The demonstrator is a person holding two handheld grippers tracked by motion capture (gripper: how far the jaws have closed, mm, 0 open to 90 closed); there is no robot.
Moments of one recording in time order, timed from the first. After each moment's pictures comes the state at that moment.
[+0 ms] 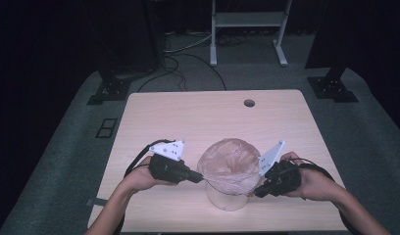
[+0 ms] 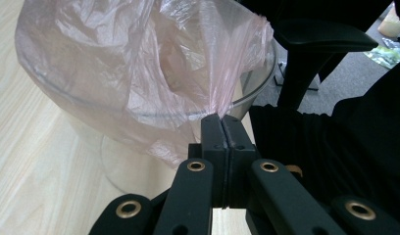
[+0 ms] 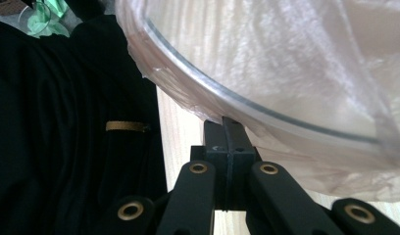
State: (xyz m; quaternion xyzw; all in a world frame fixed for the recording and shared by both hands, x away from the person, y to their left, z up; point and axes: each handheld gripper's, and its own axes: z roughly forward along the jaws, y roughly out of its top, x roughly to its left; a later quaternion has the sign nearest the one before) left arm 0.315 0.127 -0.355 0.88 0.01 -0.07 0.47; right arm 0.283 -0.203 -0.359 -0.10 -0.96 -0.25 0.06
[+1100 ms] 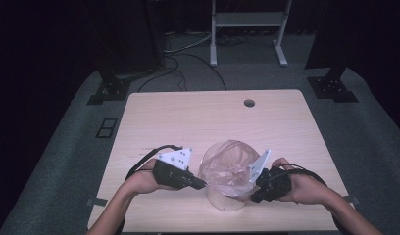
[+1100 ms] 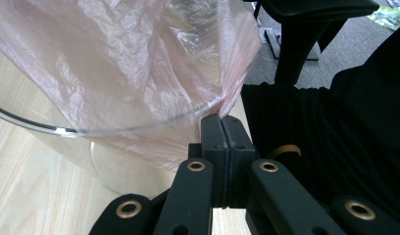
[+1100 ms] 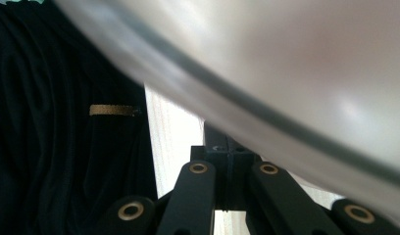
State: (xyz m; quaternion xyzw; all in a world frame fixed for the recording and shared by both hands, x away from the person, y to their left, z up) left arm 0.302 0.114 -0.352 0.90 -0.03 -0.05 0.43; right arm 0.283 -0.186 -0.387 -0.10 -0.97 -0.20 0.06
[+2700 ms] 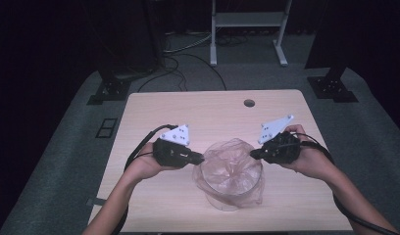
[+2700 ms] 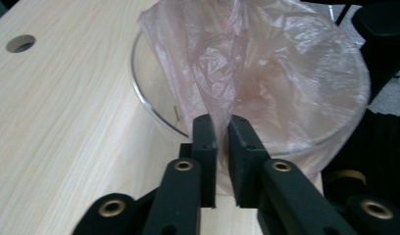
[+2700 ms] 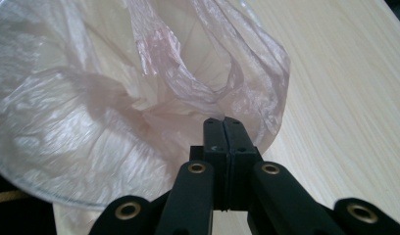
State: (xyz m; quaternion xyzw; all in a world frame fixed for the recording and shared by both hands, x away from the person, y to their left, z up) left arm 0.331 0.114 -0.320 0.91 0.07 0.04 0.41; right arm 0.321 -0.201 -0.312 -0.15 -0.93 -0.30 -0.12
